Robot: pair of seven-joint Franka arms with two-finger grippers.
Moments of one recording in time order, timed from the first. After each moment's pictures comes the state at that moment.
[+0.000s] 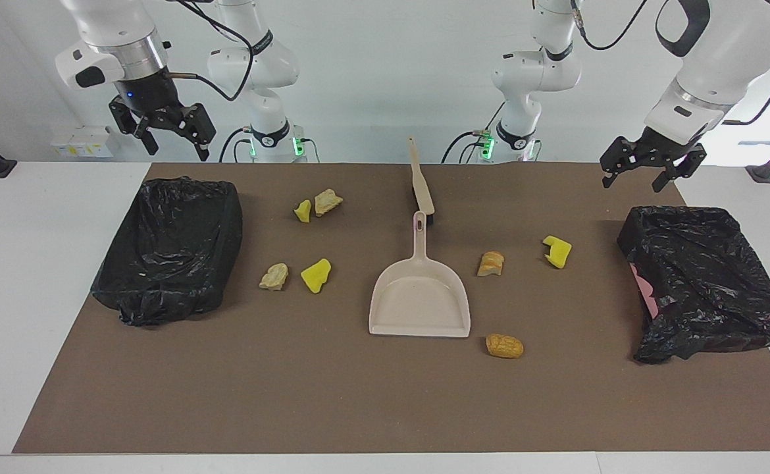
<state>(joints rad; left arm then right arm) -0.06 0.00 0.01 -1.58 -0.02 1.57 0.11 0.02 -0.04 -0.01 -1.50 -0.02 1.49 0.18</state>
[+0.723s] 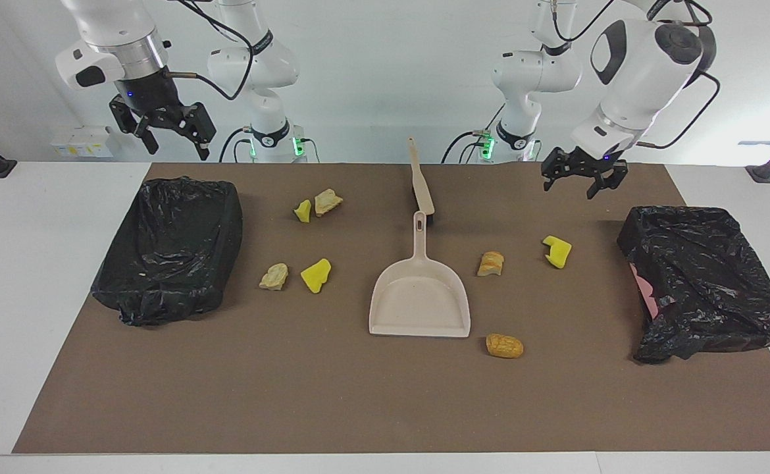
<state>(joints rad) -0.17 -0.22 -0.03 -2.09 -0.11 1.83 0.10 0.03 -0.04 0.00 -1.50 -0.02 1.49 0.18</state>
